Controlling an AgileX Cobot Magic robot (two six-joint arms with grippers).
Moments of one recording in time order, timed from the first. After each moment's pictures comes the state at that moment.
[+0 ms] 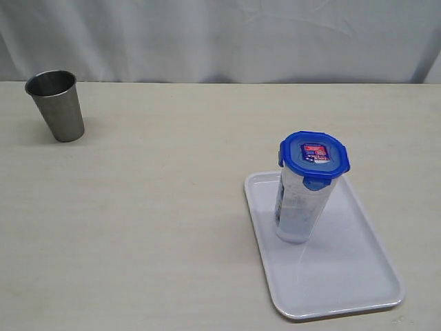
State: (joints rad) left arm 0.04 0.00 -0.04 0.02 -0.29 0.05; right arm 0.06 0.63 -0.57 0.28 -0.11 -0.19
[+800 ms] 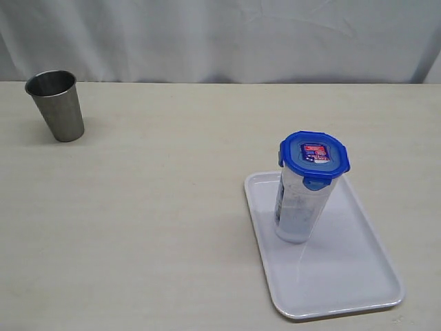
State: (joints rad) left arm 0.05 0.00 0.00 0.00 0.28 0.05; right arm 0.06 0.63 -0.57 0.28 -0.12 -0.19
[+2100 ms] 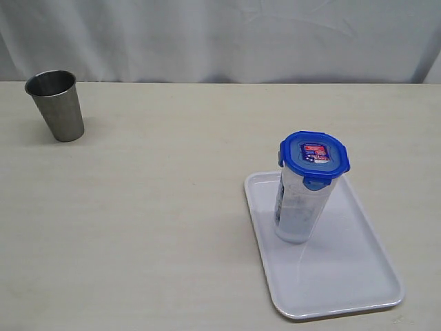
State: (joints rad) left arm 0.05 0.00 0.00 0.01 0.33 0.05; right arm 0.06 0.63 -0.57 0.28 -0.12 -0.19
